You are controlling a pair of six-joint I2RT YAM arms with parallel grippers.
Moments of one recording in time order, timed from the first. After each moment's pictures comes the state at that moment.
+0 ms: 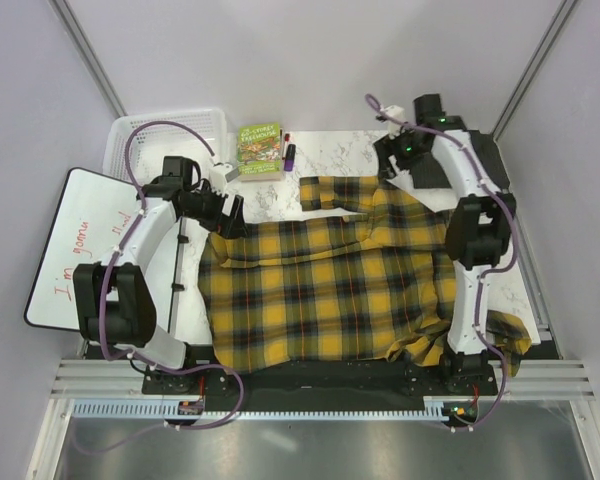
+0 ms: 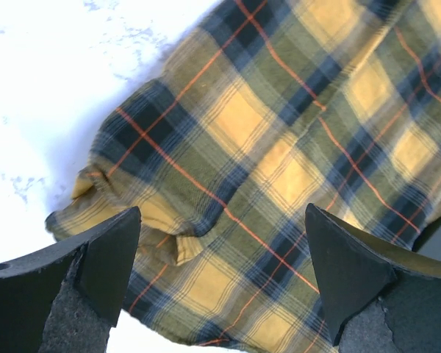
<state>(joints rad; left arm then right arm) -0.05 1.55 1.21 -0.71 0.61 0.38 0.05 2.21 2.15 -0.95 -0.43 -0.47</state>
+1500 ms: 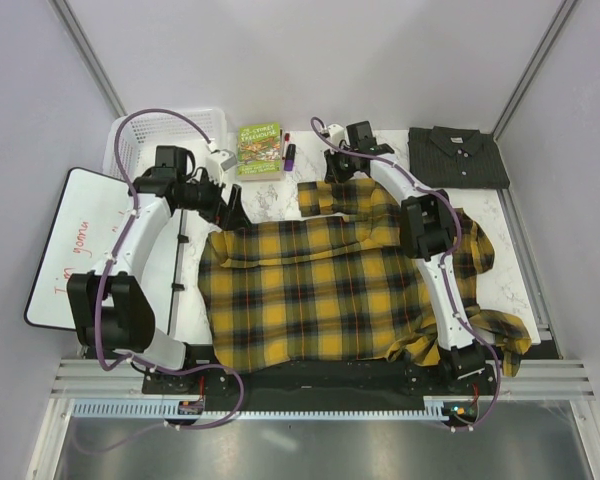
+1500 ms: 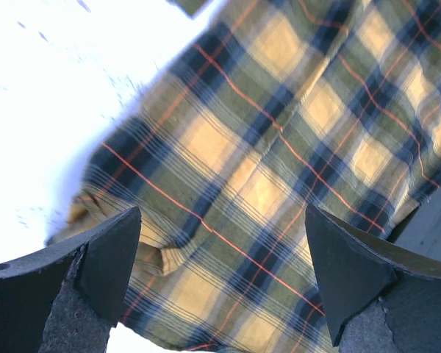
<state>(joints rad) -0.05 1.51 1.28 -0.76 0.72 0.39 0.32 2.64 2.34 -0.51 -0.44 -0.20</state>
